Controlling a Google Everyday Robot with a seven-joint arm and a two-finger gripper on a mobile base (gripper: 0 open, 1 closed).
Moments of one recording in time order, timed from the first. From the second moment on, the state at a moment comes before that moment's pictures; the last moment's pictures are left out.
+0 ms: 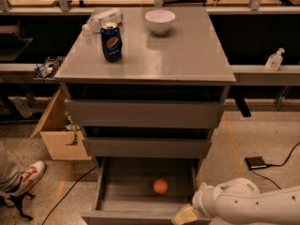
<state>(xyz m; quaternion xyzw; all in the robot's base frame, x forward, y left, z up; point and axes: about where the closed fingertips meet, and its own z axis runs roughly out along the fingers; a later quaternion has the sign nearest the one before) 0.409 -0.156 0.432 -0.36 0.90 0.11 0.21</state>
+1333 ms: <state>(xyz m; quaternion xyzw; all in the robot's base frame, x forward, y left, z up) 0.473 -0.132 0.377 -0.29 0.90 0.15 0.29</state>
